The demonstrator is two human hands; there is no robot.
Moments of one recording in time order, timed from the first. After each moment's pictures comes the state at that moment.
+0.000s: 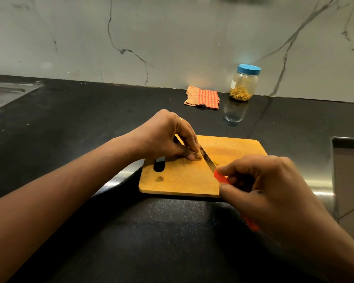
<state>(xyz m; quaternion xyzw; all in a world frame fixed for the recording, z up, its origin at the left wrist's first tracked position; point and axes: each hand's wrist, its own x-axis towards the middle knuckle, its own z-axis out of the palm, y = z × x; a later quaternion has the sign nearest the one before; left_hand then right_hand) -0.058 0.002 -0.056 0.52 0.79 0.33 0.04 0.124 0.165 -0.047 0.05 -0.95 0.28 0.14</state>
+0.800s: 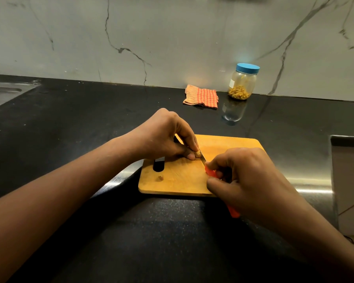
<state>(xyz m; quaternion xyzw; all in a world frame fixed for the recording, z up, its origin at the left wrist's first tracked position) -0.057 0.002 -0.056 0.52 0.79 0.32 0.03 0.101 0.153 -0.048 0.05 -0.97 0.22 0.11</state>
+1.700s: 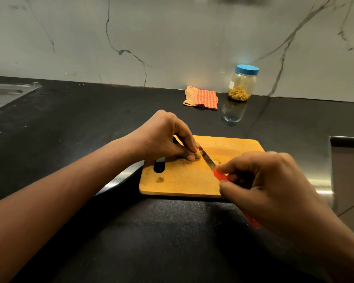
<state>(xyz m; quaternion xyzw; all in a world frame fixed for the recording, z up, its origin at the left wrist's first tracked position) -0.058 0.001 -0.058 0.50 0.79 0.34 0.04 0.120 0.164 -0.044 0.06 -0.95 0.26 0.15</state>
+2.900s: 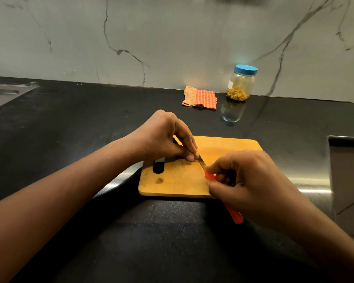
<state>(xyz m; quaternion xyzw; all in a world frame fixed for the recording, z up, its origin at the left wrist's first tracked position) -0.057 0.001 -0.057 0.50 0.79 0.35 0.05 0.103 0.159 -0.048 0.07 -0.96 0.26 0.10</state>
